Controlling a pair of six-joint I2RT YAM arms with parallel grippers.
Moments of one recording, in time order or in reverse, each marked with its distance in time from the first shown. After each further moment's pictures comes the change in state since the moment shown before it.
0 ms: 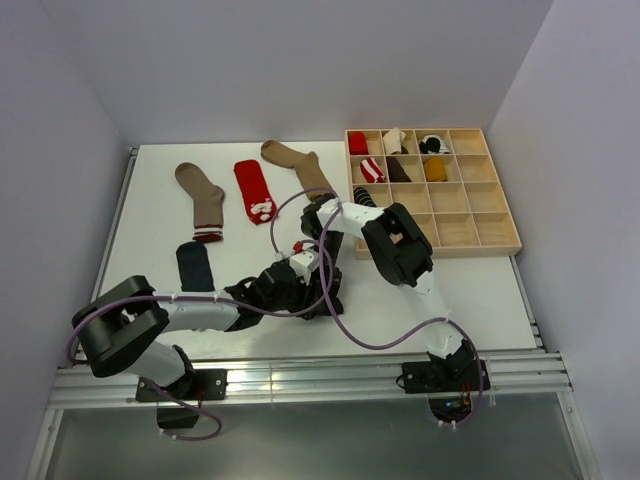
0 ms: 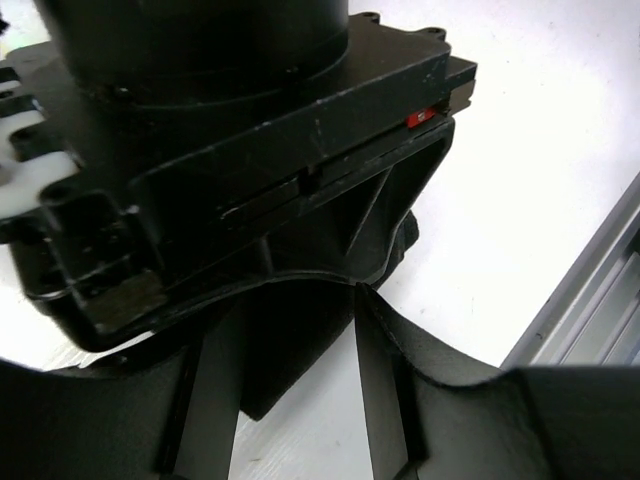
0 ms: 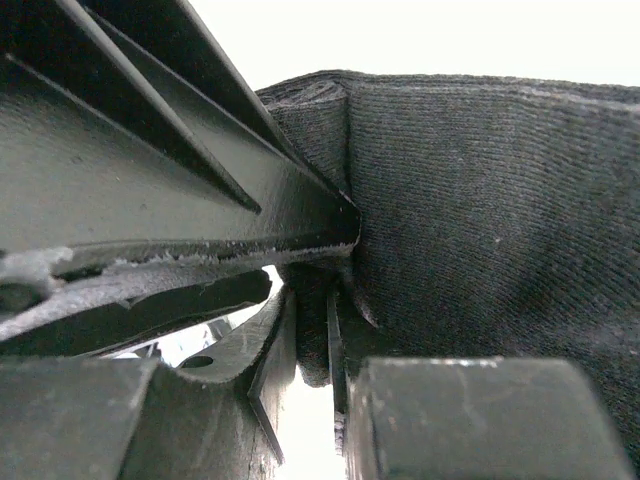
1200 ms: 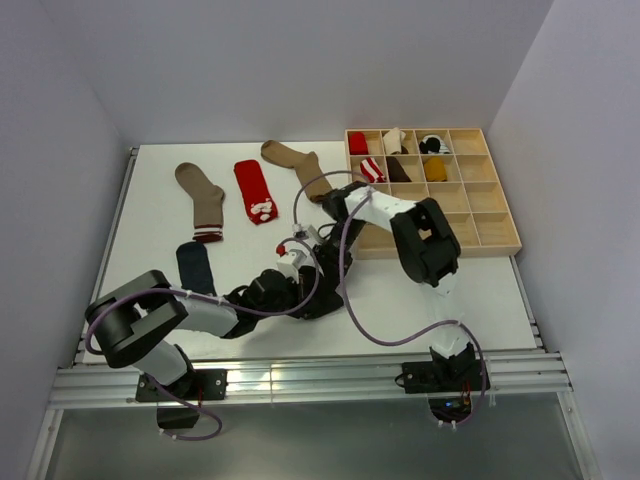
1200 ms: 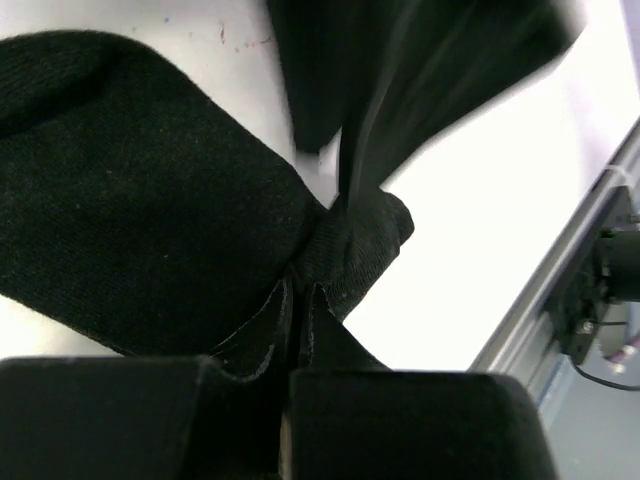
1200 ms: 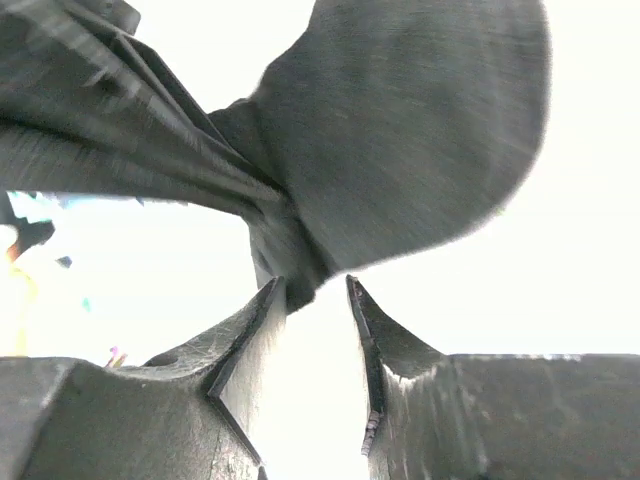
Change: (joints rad) left arm 0.021 0.087 -0.116 0.294 0.006 -0.275; right arm -0.119 -0.139 -0.122 0.196 -0.056 0.154
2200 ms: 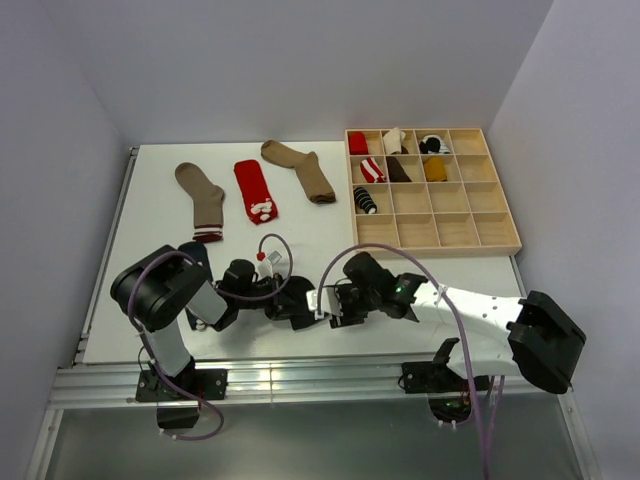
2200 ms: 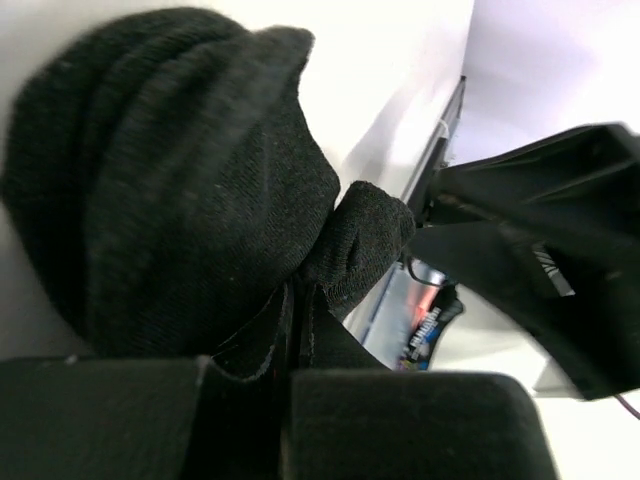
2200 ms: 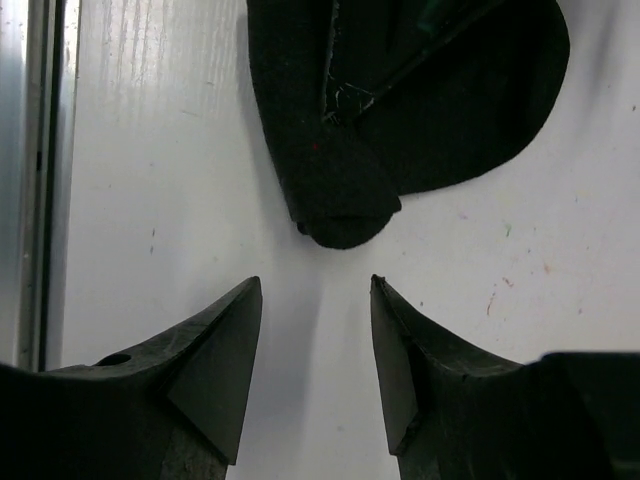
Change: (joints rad) left arm 0.342 0.223 -0.117 0.305 0.653 -0.355; right arm 0.316 -0.989 -0.996 0.963 0.412 -0.067
